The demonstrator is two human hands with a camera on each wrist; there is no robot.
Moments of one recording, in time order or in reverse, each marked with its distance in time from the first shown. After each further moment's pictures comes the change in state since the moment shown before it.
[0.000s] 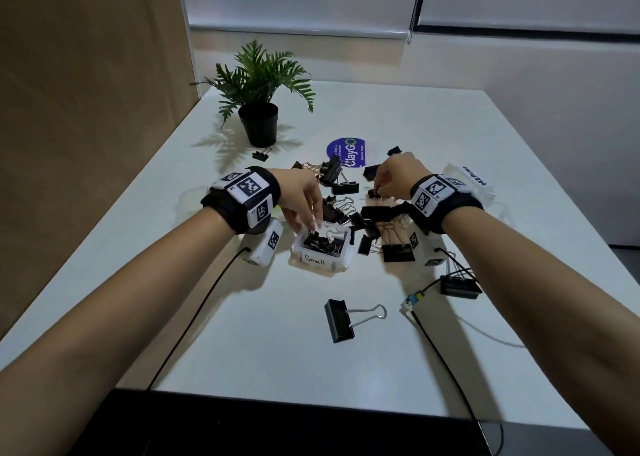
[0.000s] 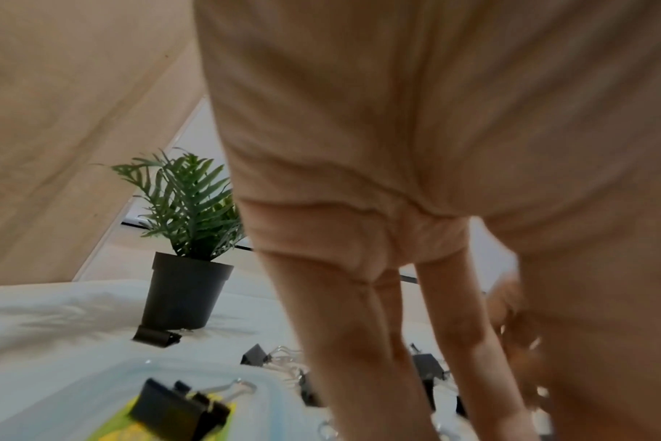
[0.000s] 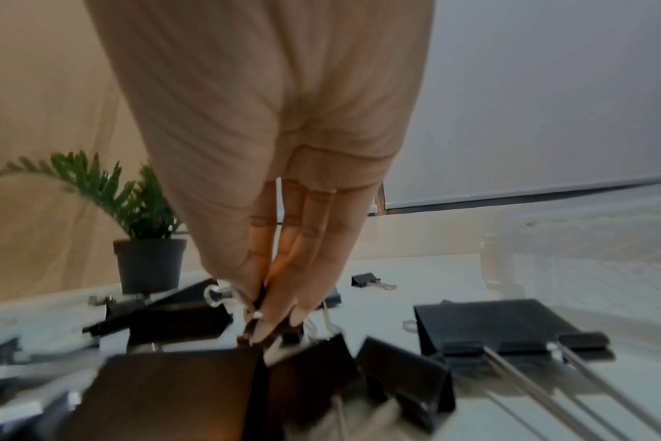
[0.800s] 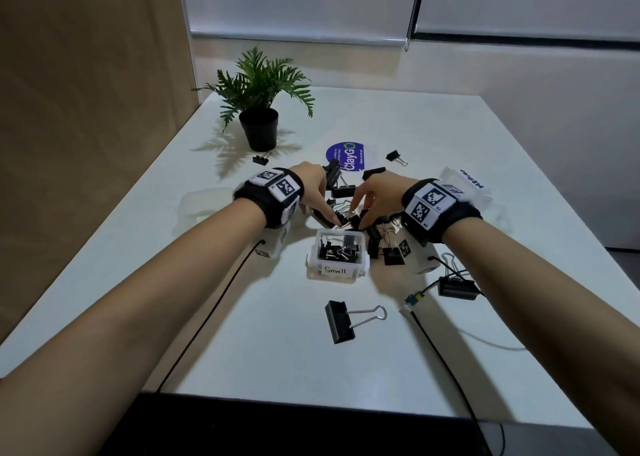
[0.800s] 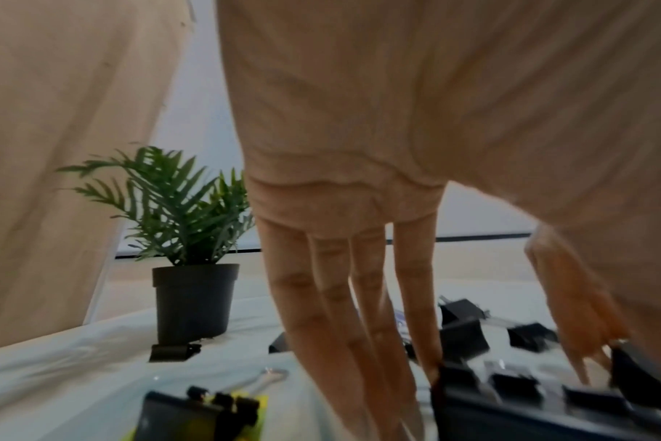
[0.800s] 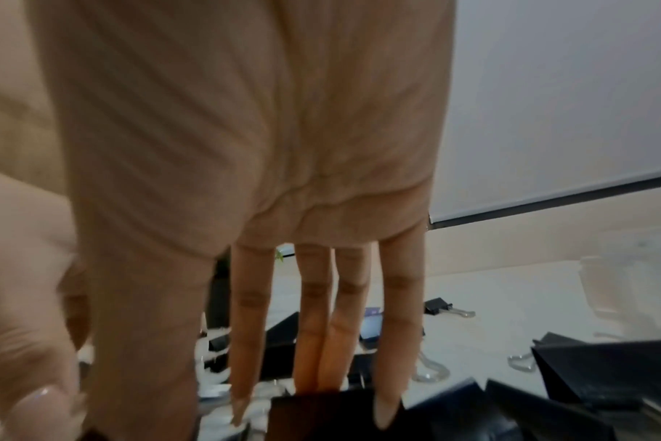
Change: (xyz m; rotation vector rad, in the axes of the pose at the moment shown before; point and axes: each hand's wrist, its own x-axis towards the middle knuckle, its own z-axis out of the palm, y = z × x) left_hand 0.023 0.018 0.003 0.291 0.298 -0.102; right_hand -0.025 -0.036 -0.009 -0.013 -0.275 -0.082
